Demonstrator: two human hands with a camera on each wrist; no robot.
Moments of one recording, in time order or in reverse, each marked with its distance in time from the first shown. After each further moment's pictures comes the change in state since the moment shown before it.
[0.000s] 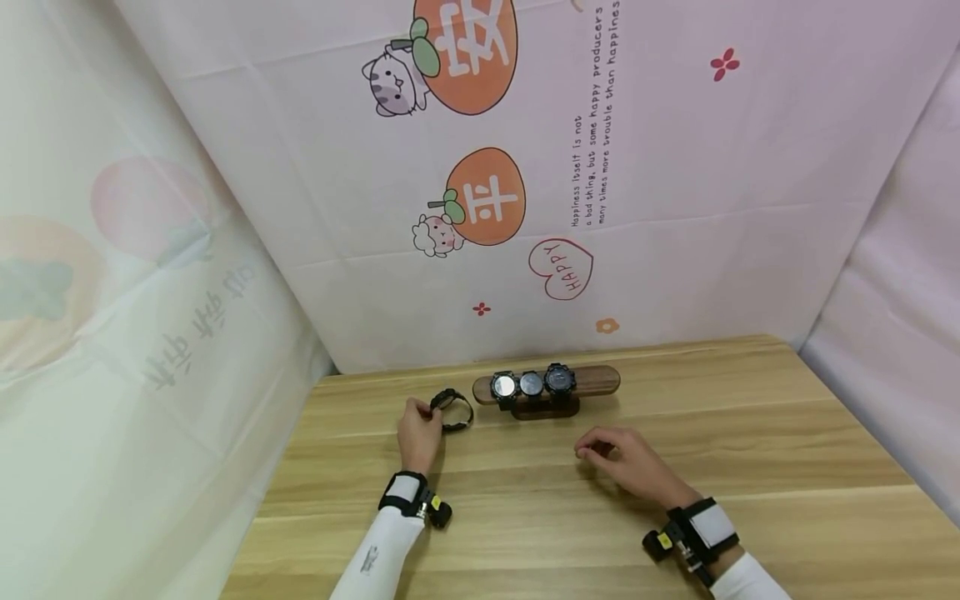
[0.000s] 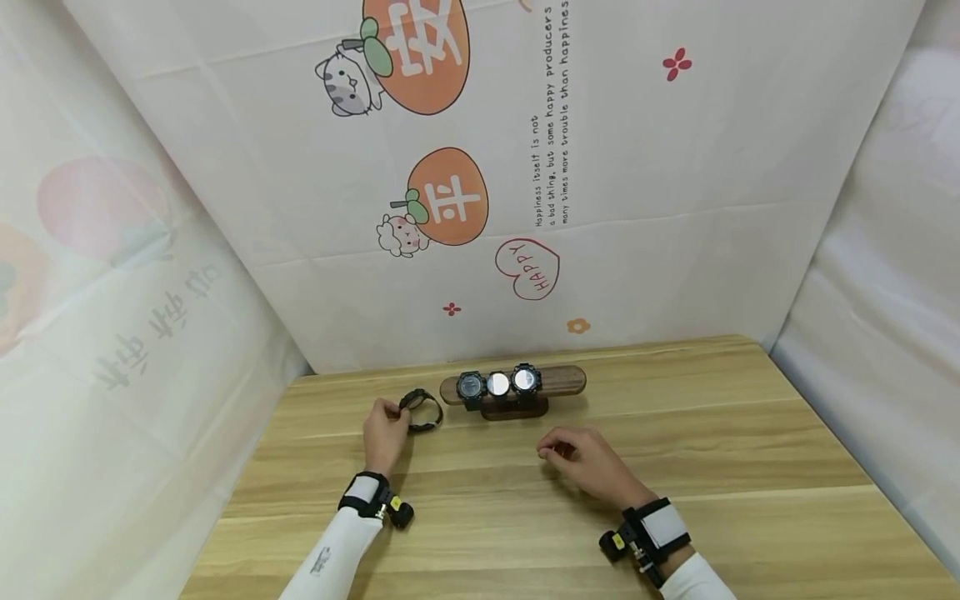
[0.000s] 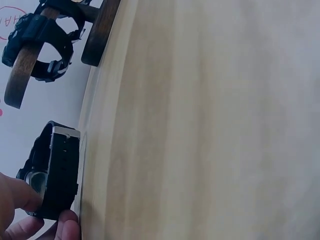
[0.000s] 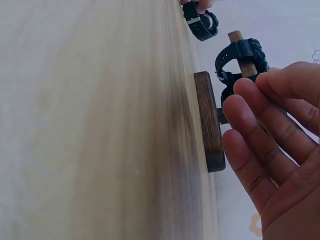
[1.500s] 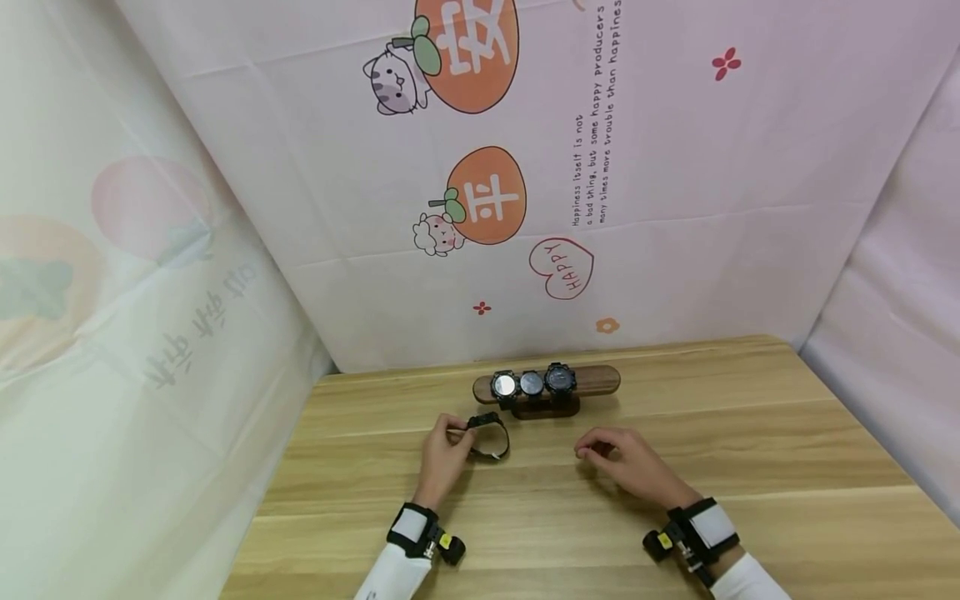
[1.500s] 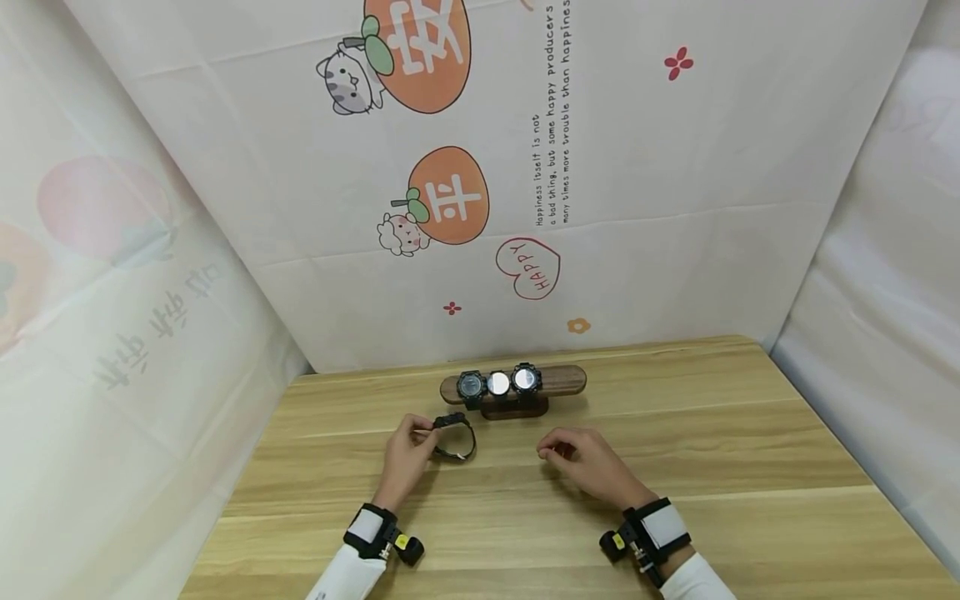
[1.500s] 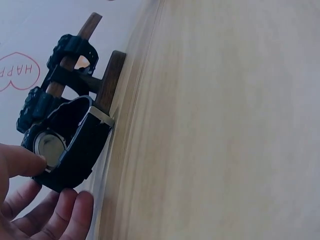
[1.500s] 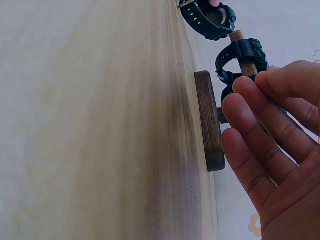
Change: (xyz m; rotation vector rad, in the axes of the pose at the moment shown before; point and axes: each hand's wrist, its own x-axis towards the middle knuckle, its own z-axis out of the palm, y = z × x) left_hand -0.048 0.012 0.007 -0.203 -0.258 0.088; right_hand 0.000 -0.002 0.000 -0.012 -0.018 0.025
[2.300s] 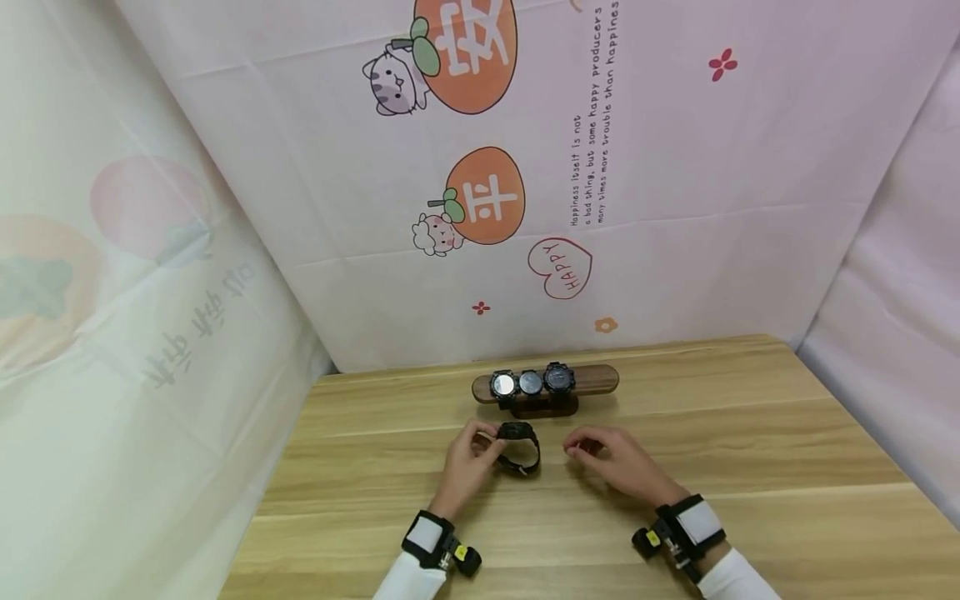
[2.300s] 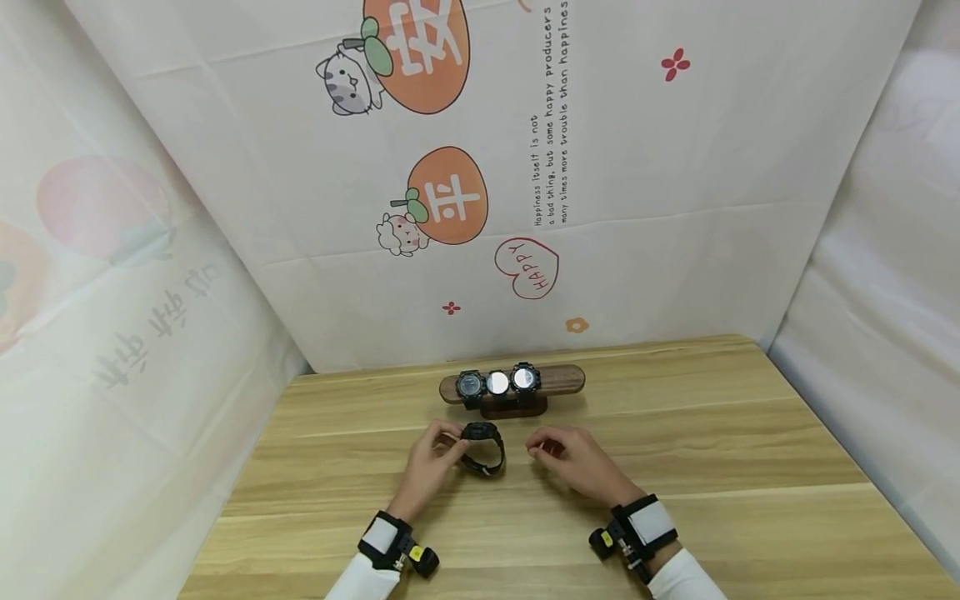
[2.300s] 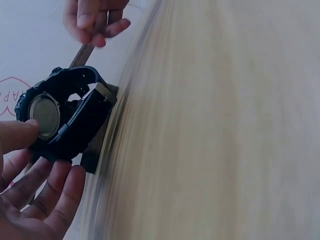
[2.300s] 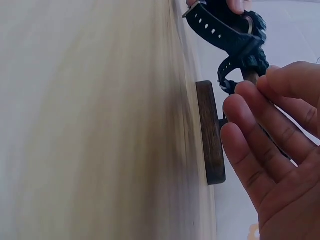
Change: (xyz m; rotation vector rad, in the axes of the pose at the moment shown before) left_hand -0.017 0.012 0.024 -0.119 -0.188 0.126; right_hand 0.007 -0.008 0.009 0.010 -0.017 -0.008
